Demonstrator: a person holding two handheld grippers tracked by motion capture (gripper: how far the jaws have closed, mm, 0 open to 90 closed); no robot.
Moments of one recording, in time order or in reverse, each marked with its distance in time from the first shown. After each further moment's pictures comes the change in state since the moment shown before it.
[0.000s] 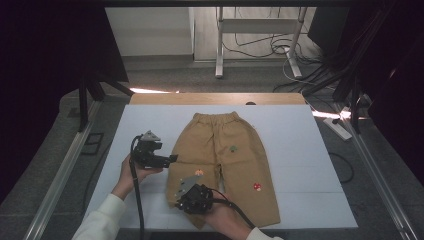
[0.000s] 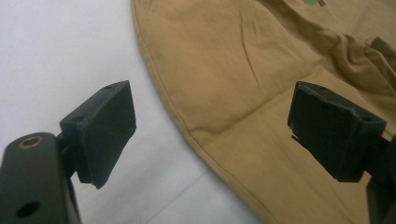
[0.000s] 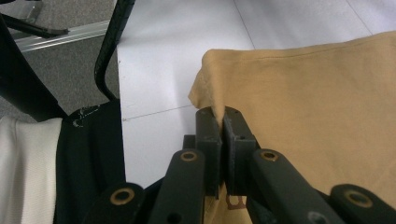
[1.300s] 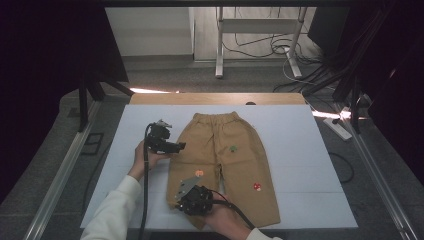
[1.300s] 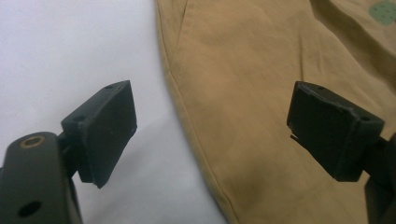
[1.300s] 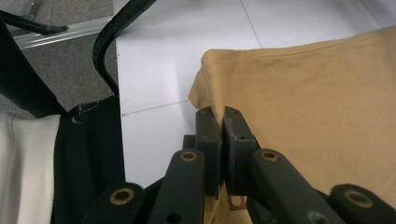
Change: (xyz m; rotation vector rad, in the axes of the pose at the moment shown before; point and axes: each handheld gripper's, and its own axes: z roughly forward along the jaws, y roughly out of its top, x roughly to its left) left arm 0.025 0.034 0.055 0.064 0.034 -0.030; right arm 0.001 -0.003 0.003 0.015 -0.001 0.003
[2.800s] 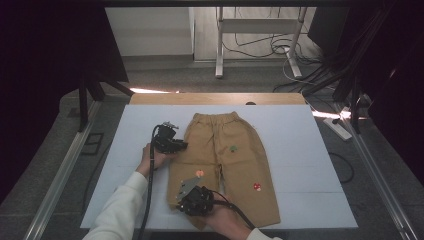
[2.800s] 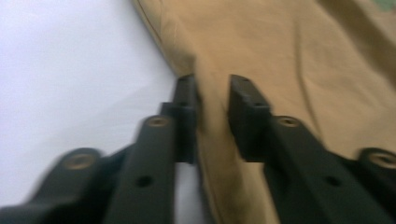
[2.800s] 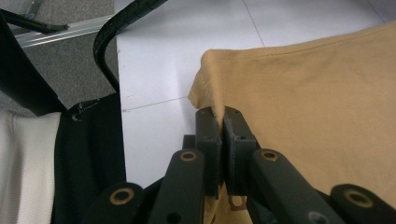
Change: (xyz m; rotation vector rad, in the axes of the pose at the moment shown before) left arm -0.002 0.001 0.027 0.059 -0.140 -0.022; right arm 0.000 -0.002 -0.001 0.012 0.001 0.000
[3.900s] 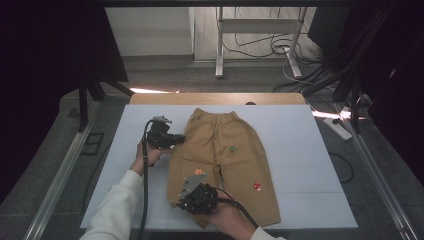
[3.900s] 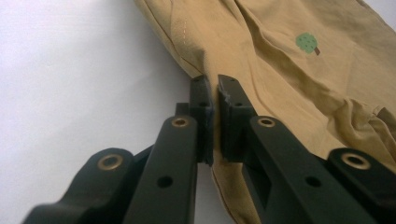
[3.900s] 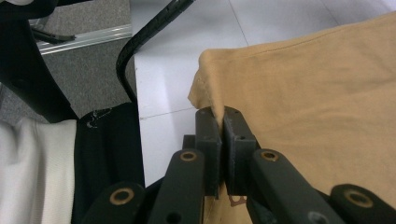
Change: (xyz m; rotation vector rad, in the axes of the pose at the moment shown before) left arm 0.000 0.007 -0.037 -0.100 -0.058 0.010; right arm 0.003 0.007 -0.026 -0.057 0.007 -0.008
